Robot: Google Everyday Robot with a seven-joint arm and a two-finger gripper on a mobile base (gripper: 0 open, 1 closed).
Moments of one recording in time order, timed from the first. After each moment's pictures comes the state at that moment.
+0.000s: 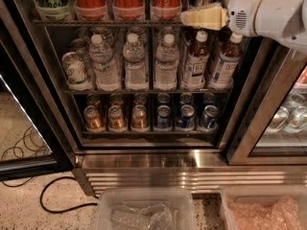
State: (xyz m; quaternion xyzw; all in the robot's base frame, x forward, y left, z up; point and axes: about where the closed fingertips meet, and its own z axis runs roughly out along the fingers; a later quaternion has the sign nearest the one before) arm 0.656 -0.153 1.043 -0.28 0.72 0.13 0.63
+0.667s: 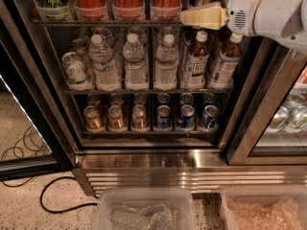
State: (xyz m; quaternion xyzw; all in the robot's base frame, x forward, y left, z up) arm 0.656 -0.149 1.045 -0.27 0.72 0.14 0.63
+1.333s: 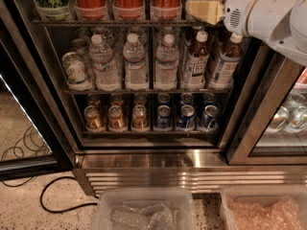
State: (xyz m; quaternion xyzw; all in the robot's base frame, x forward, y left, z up) arm 0.669 -0.145 1.055 -0.22 0.70 0.14 0.66
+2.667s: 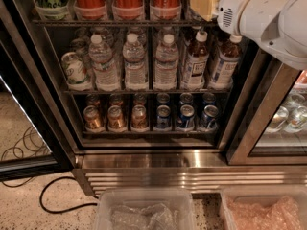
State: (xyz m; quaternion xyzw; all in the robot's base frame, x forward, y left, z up) arm 0.674 -0.141 1.055 -0.21 0.70 0.13 0.67
